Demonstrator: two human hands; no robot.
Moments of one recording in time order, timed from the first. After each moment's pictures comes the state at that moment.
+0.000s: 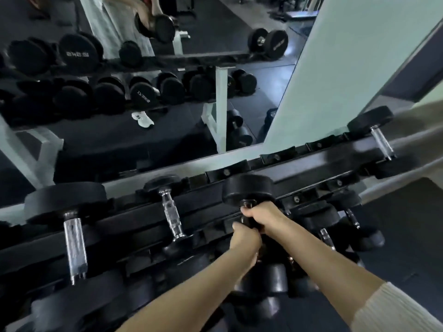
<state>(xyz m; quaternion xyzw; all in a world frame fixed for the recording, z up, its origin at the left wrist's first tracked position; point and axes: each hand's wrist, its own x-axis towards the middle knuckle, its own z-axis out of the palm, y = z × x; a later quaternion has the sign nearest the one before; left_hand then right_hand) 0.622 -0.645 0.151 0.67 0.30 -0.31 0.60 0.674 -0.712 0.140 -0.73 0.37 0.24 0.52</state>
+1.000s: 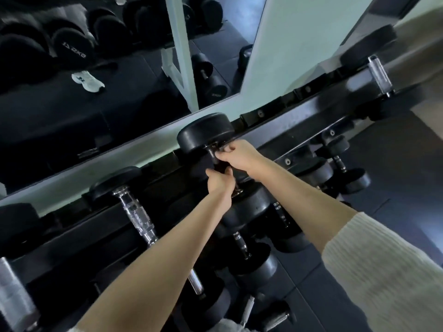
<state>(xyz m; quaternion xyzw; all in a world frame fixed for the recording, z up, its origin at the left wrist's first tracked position) 0.739 -0.660 0.107 0.71 0.29 -0.31 0.56 0.767 -0.727 0.139 -0.82 0.24 0.21 0.47</state>
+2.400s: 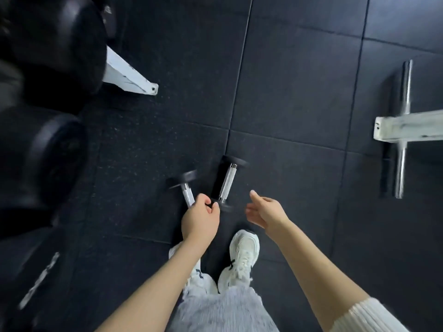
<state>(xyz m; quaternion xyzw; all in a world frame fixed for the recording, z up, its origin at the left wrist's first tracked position) 0.202 -0.762 -0.356 0.87 -0.24 -0.43 0.09 0.071 -0.843 -0.380 -0.20 0.72 0.01 0.67</state>
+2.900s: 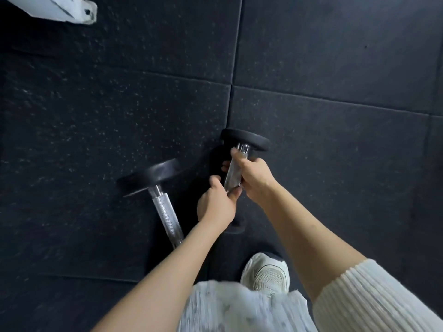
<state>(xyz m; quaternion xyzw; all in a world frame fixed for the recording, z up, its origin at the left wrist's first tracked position) 0.182 -0.799 -0.634 0.82 -0.28 -0.49 -0.01 0.124 -0.878 -0.651 -0.21 0.68 -0.06 0.70</state>
